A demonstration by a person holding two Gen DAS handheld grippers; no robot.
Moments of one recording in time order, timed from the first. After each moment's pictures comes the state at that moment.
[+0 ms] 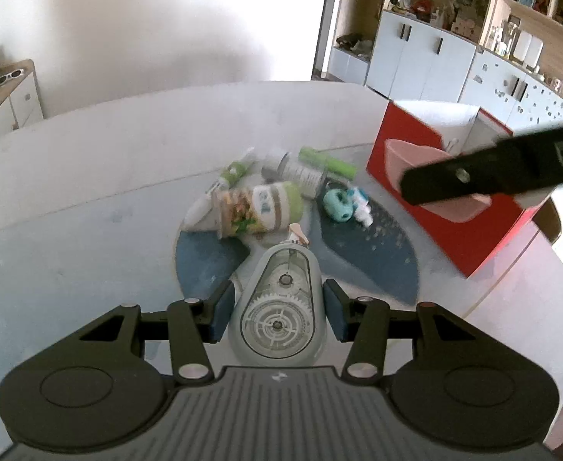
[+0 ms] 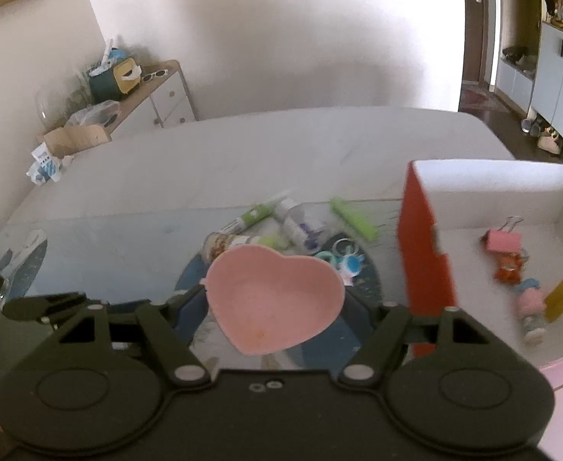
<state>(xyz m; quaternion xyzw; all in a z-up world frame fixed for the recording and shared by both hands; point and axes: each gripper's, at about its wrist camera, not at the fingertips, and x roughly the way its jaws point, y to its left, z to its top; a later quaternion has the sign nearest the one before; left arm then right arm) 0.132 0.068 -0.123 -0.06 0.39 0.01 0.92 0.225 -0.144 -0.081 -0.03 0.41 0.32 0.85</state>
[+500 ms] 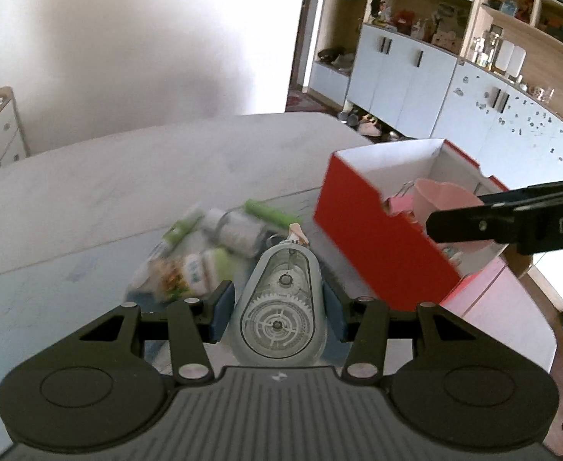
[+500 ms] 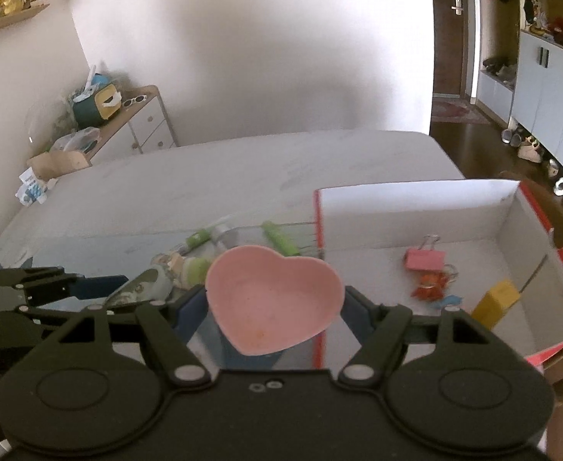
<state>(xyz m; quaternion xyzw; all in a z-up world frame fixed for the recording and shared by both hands) 0.169 0.015 -0.075 -0.06 0.37 -0.01 0.93 0.250 -0.227 -0.060 -0.03 0.39 0.31 0.87</state>
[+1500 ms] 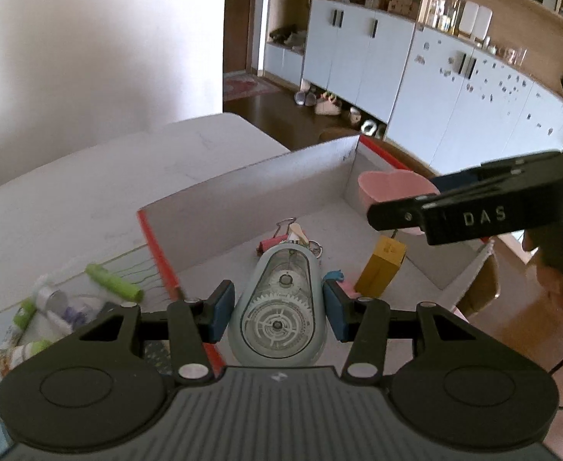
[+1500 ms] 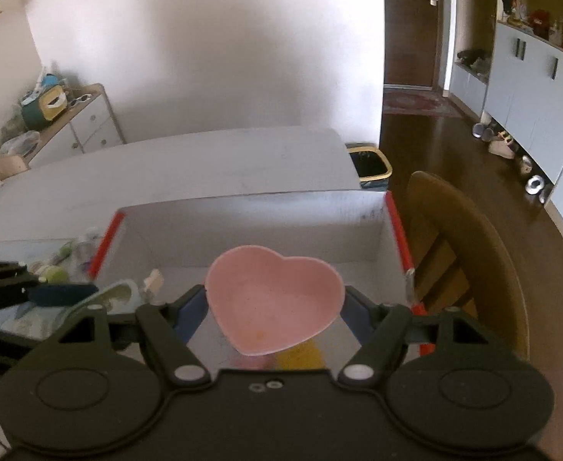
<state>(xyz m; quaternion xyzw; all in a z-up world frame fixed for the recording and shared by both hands) 0.308 -0.149 -0.080 -0.02 0.41 -0.05 0.91 0.389 -0.353 -0.089 -0.05 0.40 0.28 0.87</state>
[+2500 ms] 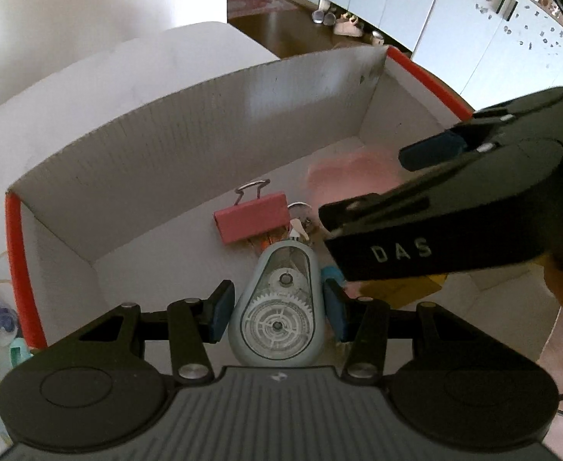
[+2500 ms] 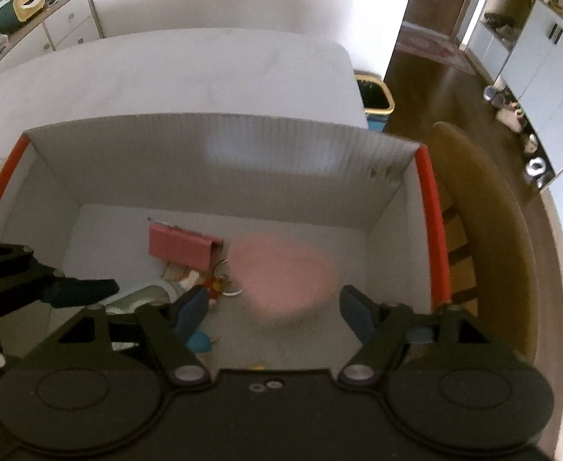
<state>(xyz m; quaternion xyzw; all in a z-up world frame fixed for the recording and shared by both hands) 0.393 -0.186 -0.149 -0.03 0.53 -0.03 0.85 0.448 -0.308 -0.149 -0.17 0.51 0.27 0.80</state>
